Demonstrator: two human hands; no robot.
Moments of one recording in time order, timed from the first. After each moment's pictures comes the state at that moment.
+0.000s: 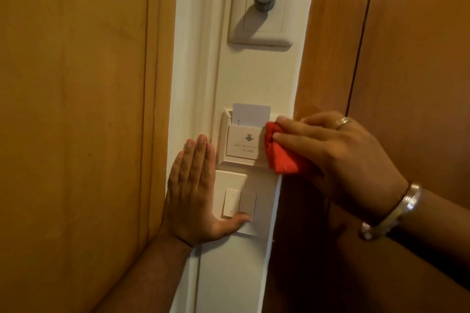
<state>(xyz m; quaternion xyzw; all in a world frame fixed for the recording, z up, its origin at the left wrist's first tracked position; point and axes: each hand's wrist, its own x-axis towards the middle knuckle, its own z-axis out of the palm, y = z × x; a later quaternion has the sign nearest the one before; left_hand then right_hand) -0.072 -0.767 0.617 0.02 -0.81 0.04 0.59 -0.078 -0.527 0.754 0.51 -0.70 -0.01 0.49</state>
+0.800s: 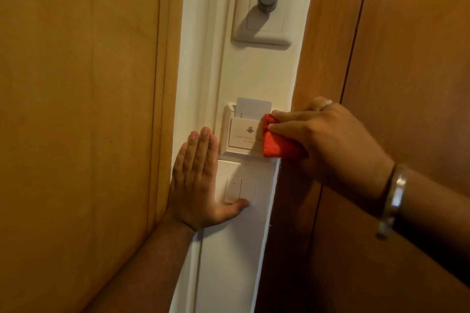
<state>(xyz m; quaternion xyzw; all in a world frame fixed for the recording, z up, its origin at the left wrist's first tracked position) -0.071 -0.768 0.617 0.03 -0.81 0.05 0.58 -0.055 -0.537 0.768 0.48 -0.76 -0.06 0.44</state>
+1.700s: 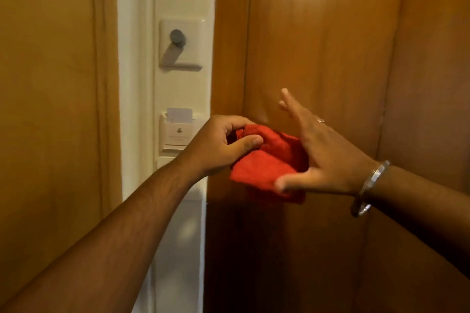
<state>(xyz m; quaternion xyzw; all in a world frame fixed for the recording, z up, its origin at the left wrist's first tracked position) 0.004 -0.600 0.747 -0.30 -0.80 -0.40 0.34 -0.022 -0.378 0.765 0.51 -0.78 0.14 0.33</state>
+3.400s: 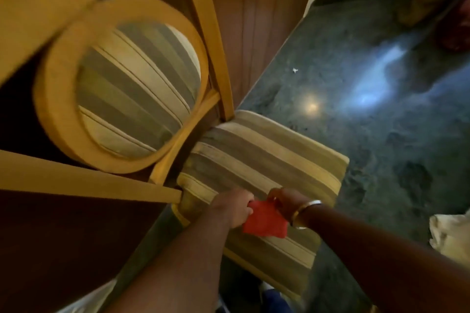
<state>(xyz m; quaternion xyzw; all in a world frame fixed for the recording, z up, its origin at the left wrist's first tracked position) 0.027 -0.023 0.043 -0.40 -0.80 -0.02 -0.45 0.144 0.112 0.019 -0.19 -0.87 0.30 -0.33</state>
